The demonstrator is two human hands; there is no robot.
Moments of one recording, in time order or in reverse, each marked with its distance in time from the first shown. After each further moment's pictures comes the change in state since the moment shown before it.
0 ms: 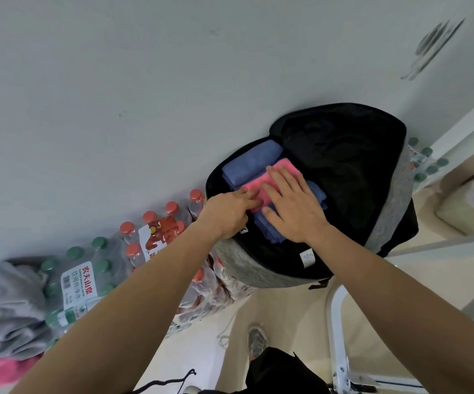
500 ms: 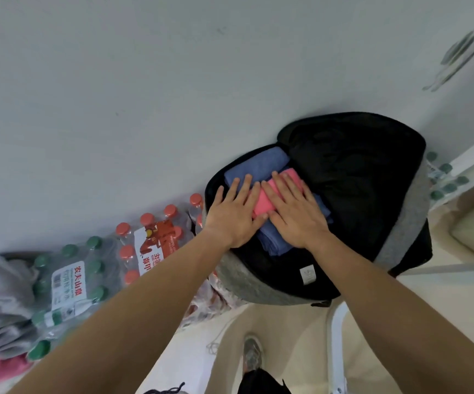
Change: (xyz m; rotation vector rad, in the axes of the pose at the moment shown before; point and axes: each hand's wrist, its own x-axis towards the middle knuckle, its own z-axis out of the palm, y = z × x) left_hand 0.024 0.005 0.033 0.070 0.005 -0.293; right_hand 0.020 0.022 0.032 0.037 -0.127 0.020
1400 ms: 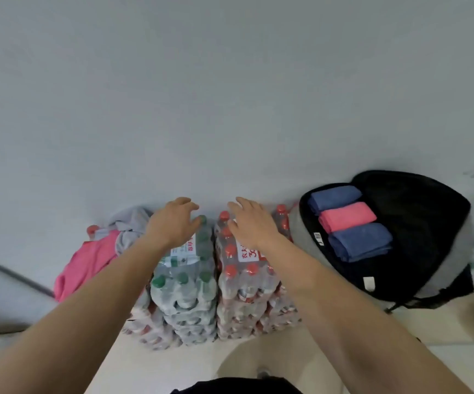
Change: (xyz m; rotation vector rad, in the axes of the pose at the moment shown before) left_hand -0.297 -0.224 -0.065 -0.270 0.193 -0.475; right_hand 0.002 -0.328 -0.105 0.142 -0.070 -0.230
